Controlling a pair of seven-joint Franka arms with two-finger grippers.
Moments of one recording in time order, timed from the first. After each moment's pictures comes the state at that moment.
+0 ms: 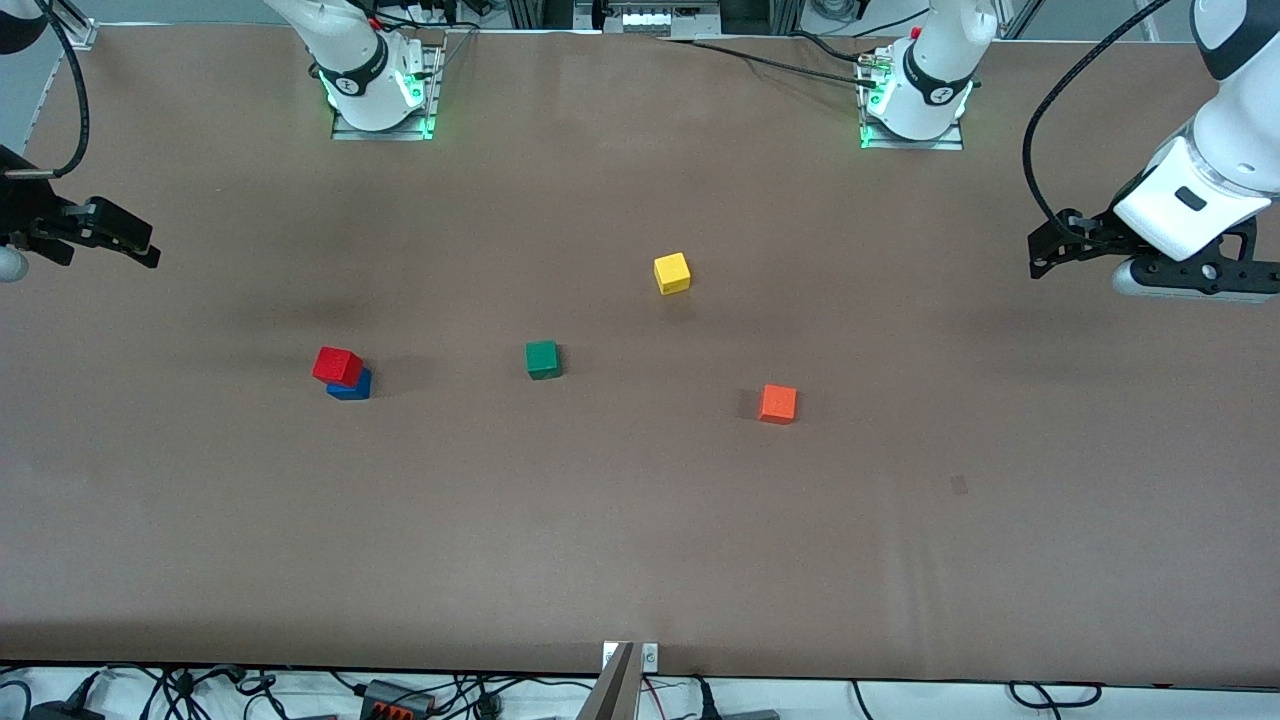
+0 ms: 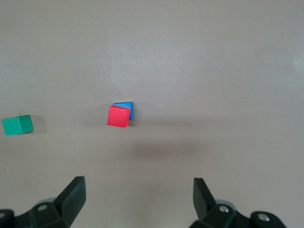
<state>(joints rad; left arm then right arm) -0.02 0.00 -0.07 -1.69 0.03 1.68 -0.03 -0.03 0.00 -0.03 -1.66 -0.01 1.66 -0.04</state>
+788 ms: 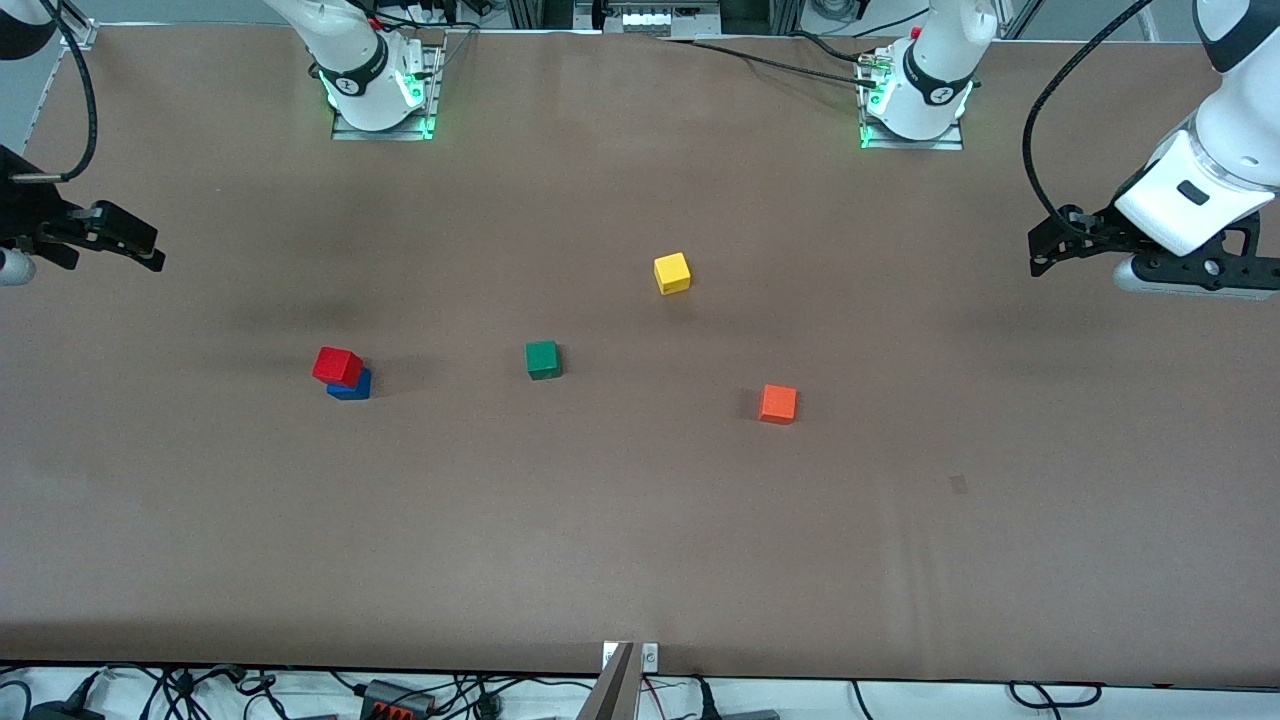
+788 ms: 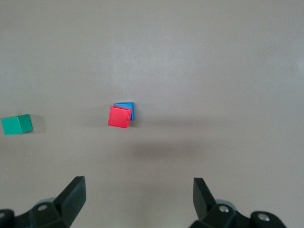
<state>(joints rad) -0.02 0.00 -0.07 -1.68 0.03 1.67 -0.03 -0.03 0.00 -0.02 -1.68 -0.01 1.68 -0.04</state>
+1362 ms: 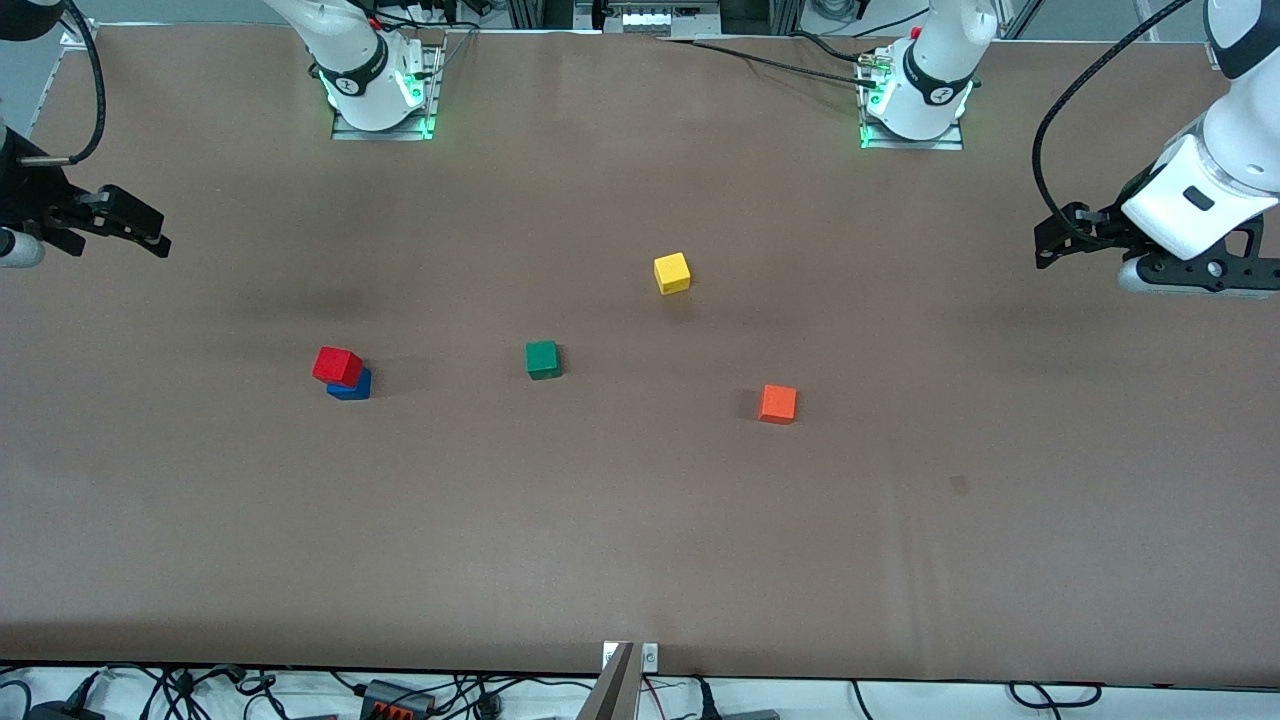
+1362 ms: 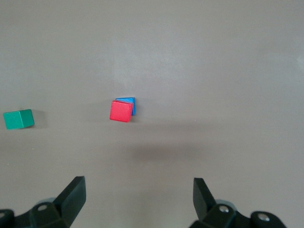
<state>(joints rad) -0.01 0.00 -0.06 -1.67 0.03 1.62 -0.03 -0.03 -0.06 -0.01 -1.73 -0.01 1.68 -0.04</state>
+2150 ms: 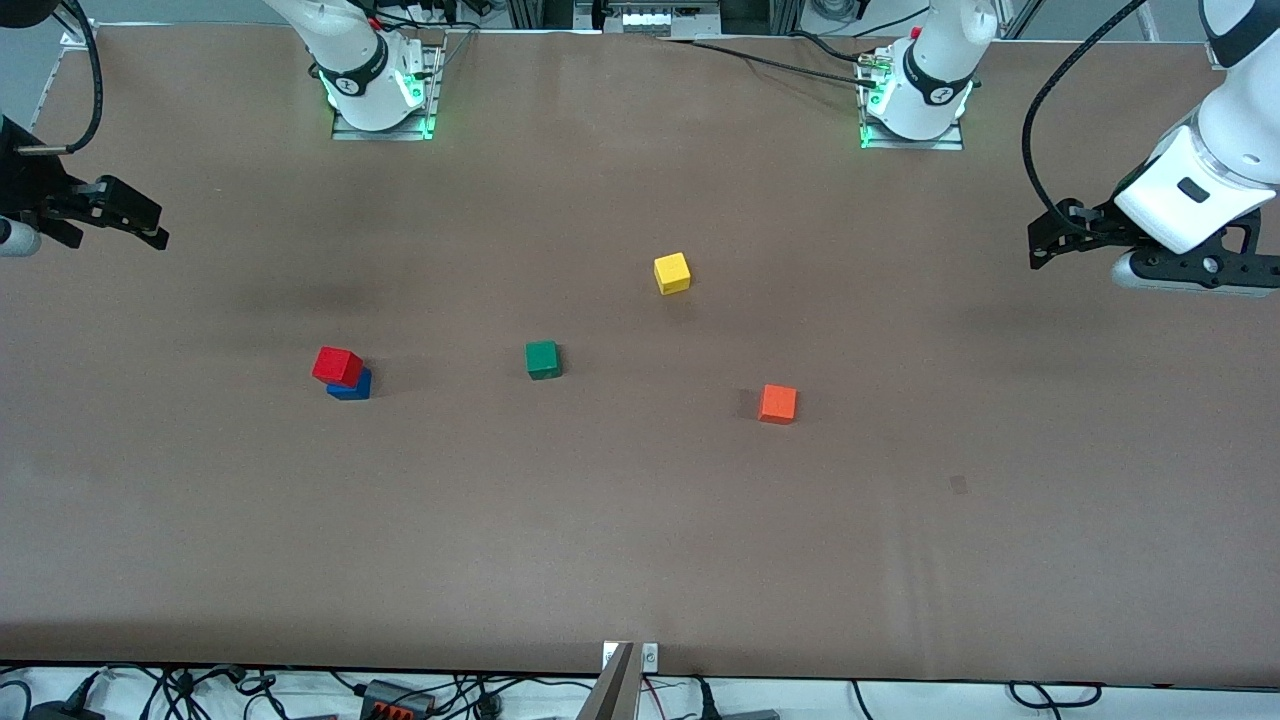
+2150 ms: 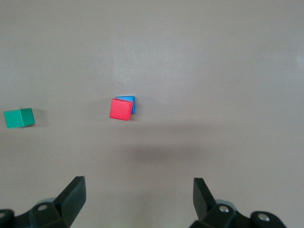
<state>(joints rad) -0.03 0.02 -0.07 -1.63 0.03 1.61 -0.03 -0.03 -0.07 -0.01 -1.74 -0.01 1.68 -0.04</state>
